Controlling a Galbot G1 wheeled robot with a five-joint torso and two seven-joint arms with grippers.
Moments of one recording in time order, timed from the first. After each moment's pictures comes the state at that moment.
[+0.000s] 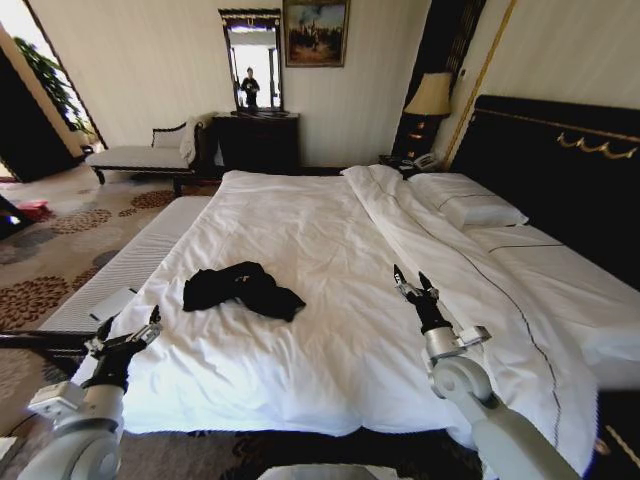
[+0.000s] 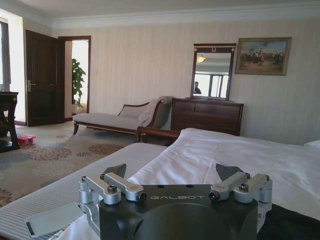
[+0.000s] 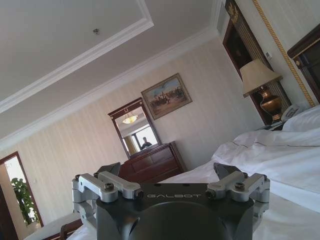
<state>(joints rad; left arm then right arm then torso) 1.78 -1.31 -1.01 -2.35 -0.59 0.17 -0.15 -1.35 0.94 0.45 2.00 0.97 0.27 0.12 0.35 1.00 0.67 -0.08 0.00</state>
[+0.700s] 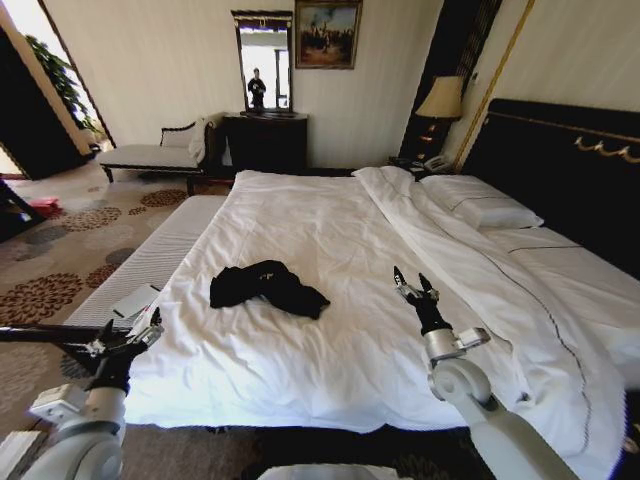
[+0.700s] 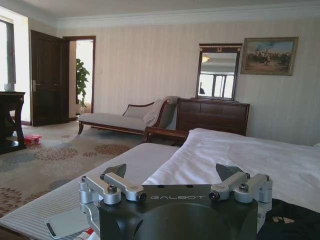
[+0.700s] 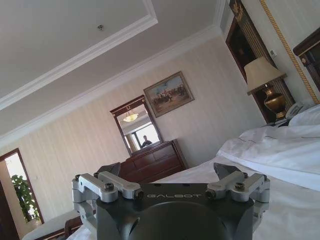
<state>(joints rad) 1.79 -1.33 -1.01 -2.35 -0.57 0.17 -0.15 -1.36 0.95 0.45 1.99 0.95 0.27 0.12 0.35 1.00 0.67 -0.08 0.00</state>
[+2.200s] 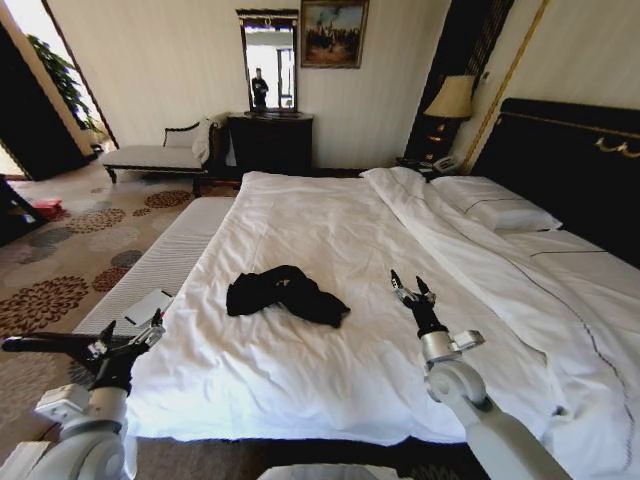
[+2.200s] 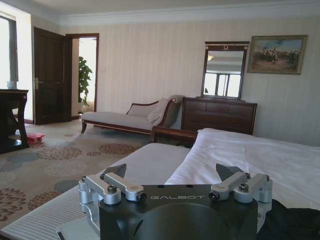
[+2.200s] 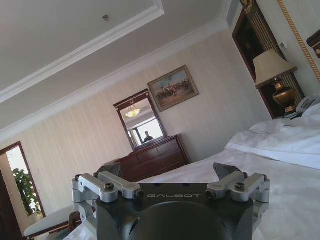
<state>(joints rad) 1.78 -1.33 -0.99 -2.33 -0.57 0.16 -0.15 -1.35 0.97 0.42 1.96 0.91 0.28 0.11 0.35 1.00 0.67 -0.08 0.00</state>
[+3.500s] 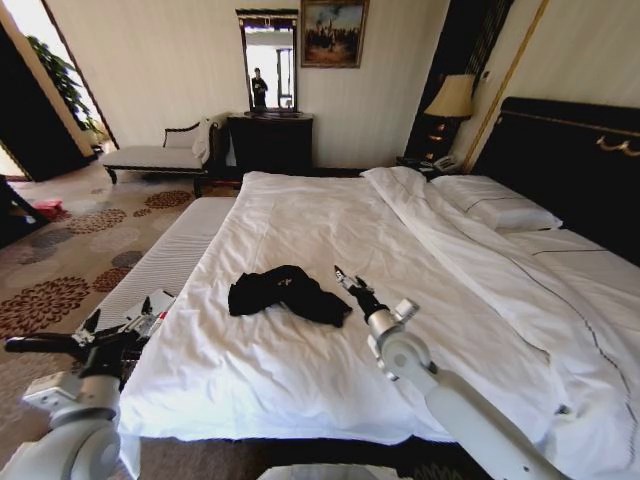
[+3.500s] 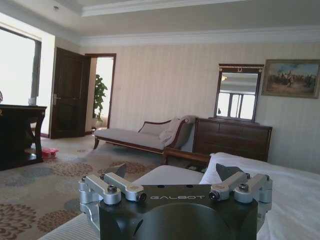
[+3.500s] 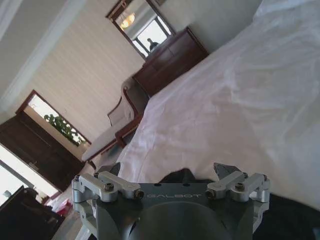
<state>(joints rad) 1.72 -1.27 -1.06 -2.43 -0.69 0.23 -0.28 -0.84 0.97 -0.14 1.97 1.37 0.02 0.54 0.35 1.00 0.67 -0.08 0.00</state>
